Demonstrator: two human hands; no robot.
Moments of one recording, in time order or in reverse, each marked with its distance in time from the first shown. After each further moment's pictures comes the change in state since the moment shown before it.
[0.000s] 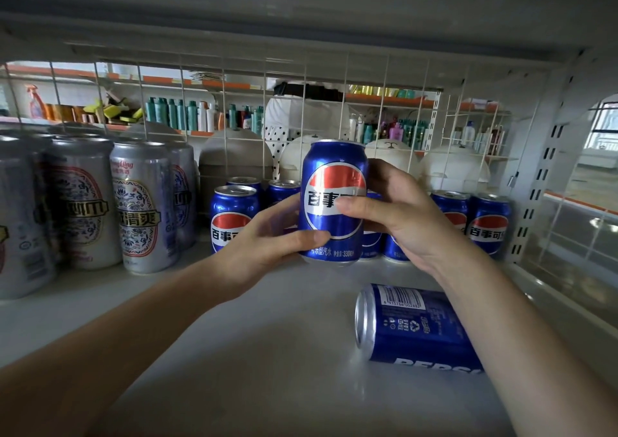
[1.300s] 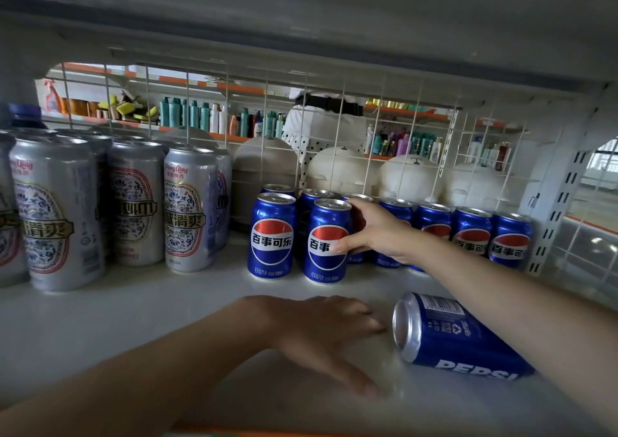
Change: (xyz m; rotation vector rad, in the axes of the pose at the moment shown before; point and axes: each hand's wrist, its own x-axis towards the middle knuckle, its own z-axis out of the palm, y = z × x) left_hand -0.026 -0.006 0.016 1.089 -0.698 -0.219; right_hand 0.058 0.049 0.024 -0.368 -0.124 0.405
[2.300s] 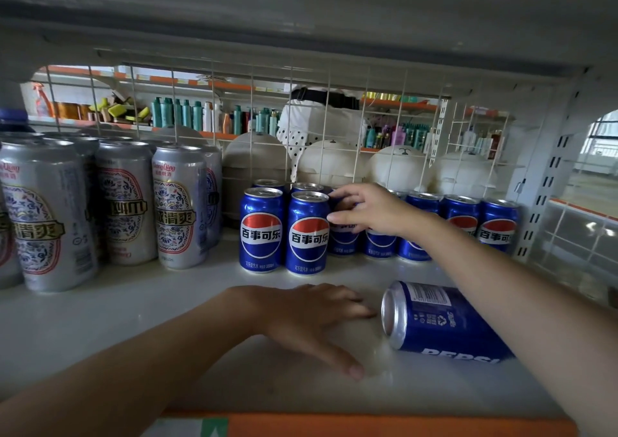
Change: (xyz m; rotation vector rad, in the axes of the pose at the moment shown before) left_hand -0.001 0.001 -0.002 -0.023 -0.012 -0.021; right_hand -0.011 -0.014 -0.018 -0.229 -0.006 -0.105
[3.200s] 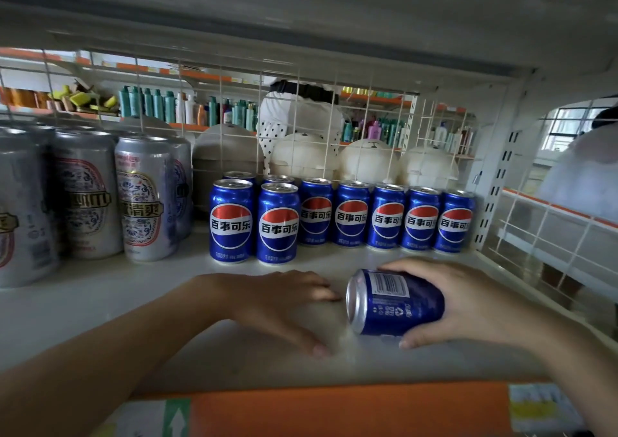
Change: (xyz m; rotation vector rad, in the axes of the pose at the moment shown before) left_hand -0.001 0.007 -0.002 0.014 -0.011 -0.006; right_hand -0.170 0.027 -0.015 -0.524 -0.038 -0.021
